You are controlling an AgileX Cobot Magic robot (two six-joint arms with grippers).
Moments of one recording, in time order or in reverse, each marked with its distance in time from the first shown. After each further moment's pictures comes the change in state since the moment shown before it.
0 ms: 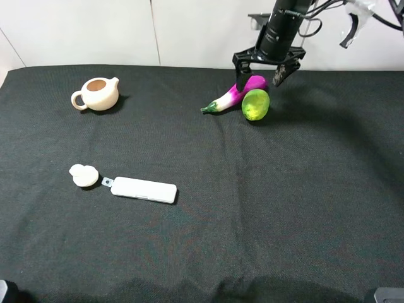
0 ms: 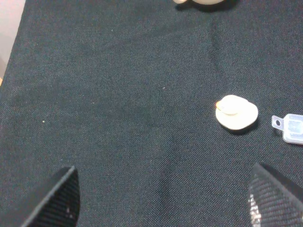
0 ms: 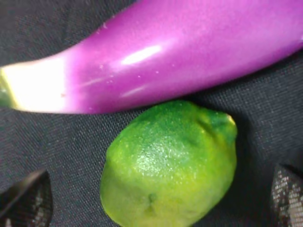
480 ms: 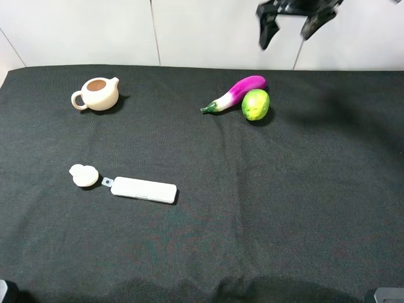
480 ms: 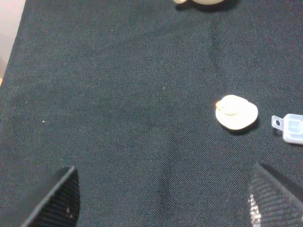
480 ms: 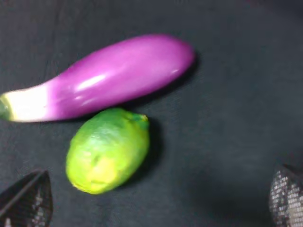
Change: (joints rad) left arm 0.000 0.000 0.000 0.000 0.000 0.000; right arm -0.033 -0.230 0.009 -0.131 0.010 0.017
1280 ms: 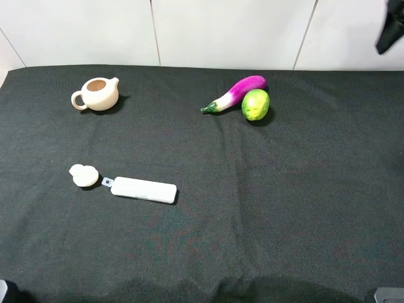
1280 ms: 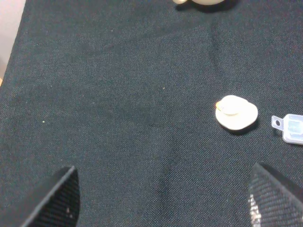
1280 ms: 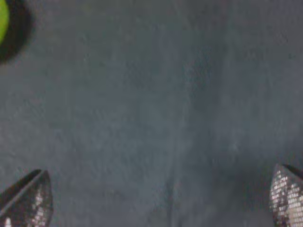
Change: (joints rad) left arm 0.000 0.000 0.000 0.000 0.000 0.001; right arm -0.280 -0.592 0.607 -0.072 0.001 -0.012
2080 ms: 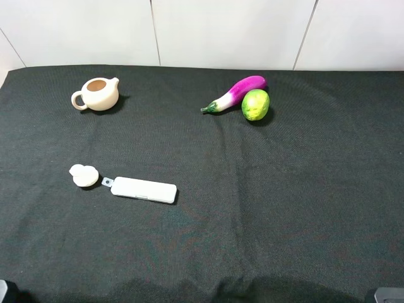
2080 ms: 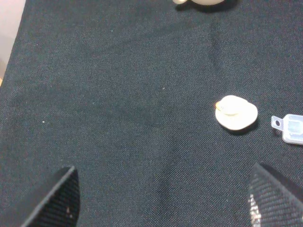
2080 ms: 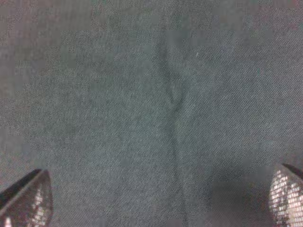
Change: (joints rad) left arm 0.000 0.000 0.000 0.000 0.000 0.000; right arm -0.087 -0.699 0.710 0.003 -0.077 0.067
